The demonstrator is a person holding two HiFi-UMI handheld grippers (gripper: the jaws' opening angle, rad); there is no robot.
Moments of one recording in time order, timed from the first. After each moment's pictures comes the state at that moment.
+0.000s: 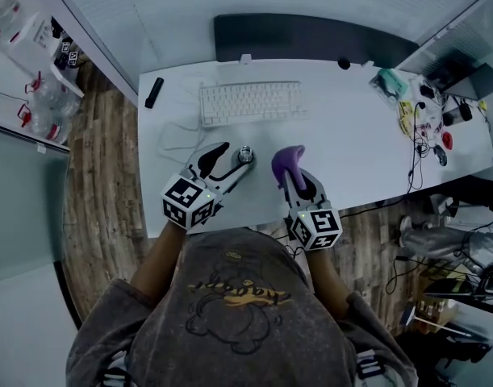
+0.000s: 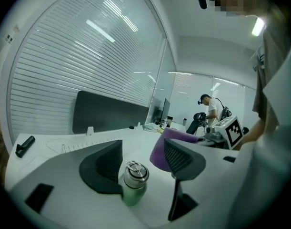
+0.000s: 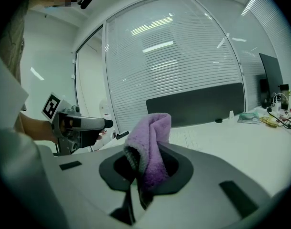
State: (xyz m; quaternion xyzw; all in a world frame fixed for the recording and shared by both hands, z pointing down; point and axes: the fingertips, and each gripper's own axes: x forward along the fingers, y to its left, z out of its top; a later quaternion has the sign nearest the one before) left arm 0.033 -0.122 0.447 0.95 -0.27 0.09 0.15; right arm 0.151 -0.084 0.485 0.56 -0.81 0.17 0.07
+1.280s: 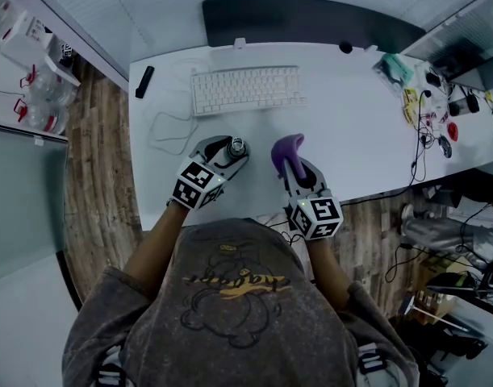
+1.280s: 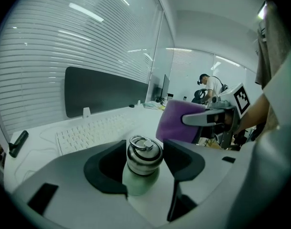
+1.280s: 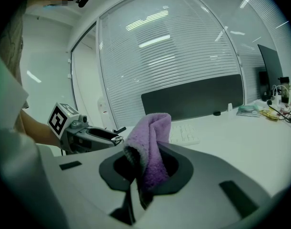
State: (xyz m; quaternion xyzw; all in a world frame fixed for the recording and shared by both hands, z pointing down) left arm 0.063 -0.135 0.527 0.93 -0.24 0.22 0.15; right arm 0.173 -0.095 0.508 0.55 -0.81 0.20 0.08
